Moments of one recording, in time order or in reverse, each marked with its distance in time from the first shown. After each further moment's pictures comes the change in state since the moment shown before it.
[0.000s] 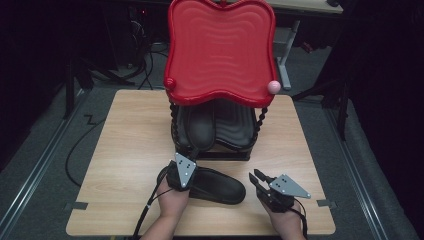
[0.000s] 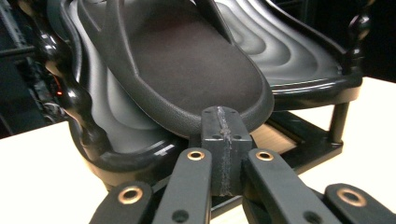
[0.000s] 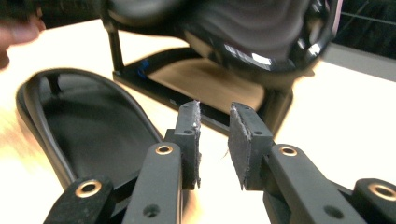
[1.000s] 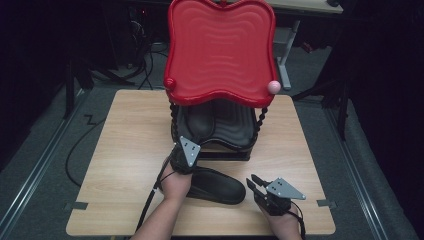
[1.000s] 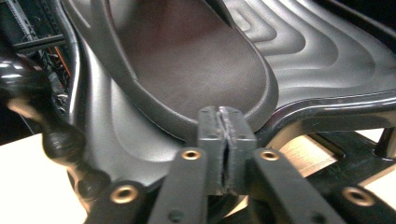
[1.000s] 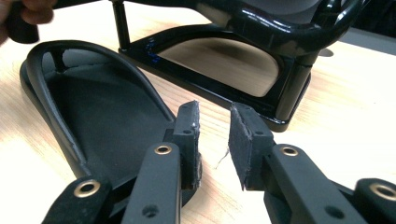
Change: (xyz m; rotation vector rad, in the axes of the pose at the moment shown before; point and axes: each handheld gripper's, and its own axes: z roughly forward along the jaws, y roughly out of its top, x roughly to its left) left arm 0.011 0.014 0.033 0.049 0.033 0.013; right arm 0.005 -0.012 0.010 0.049 0.036 0.002
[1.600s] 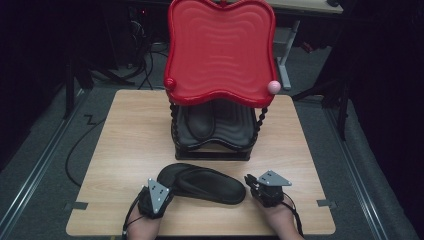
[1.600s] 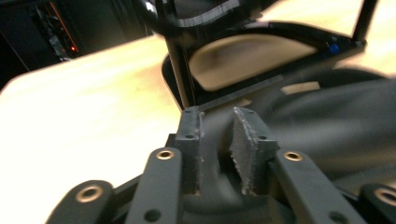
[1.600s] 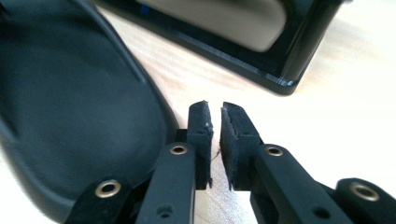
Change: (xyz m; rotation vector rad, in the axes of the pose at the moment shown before) left arm 0.021 -0.078 -0.106 0.138 -0.023 -0.009; right arm -0.010 -0.009 0.040 0.210 -0.018 -0.002
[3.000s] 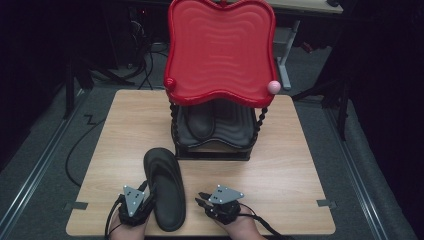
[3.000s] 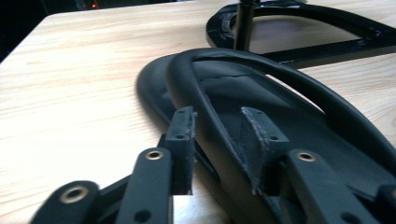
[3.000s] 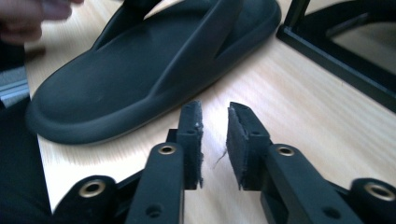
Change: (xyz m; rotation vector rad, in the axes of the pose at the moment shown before) left arm 0.038 -0.026 -0.023 0.061 0.083 -0.174; right arm 0.117 0.033 0.023 -0.061 0.351 -0.177
